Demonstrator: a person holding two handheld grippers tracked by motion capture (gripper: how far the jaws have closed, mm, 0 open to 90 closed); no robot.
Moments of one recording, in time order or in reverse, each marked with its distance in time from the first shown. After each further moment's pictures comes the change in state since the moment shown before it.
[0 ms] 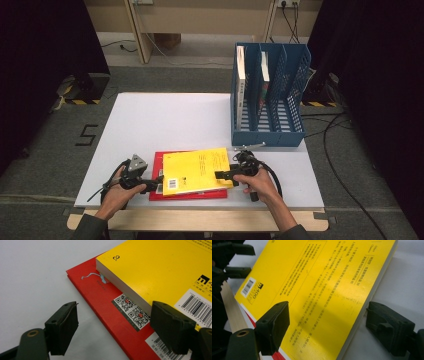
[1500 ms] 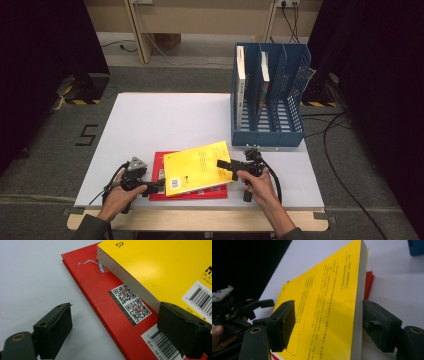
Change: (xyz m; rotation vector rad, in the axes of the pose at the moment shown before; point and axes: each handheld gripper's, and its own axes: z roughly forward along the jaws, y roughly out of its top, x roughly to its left) left arm 0.000 -0.008 0.005 0.025 -0.029 -0.105; right arm 0.001 -0.006 -0.013 -0.271 0.061 0.249
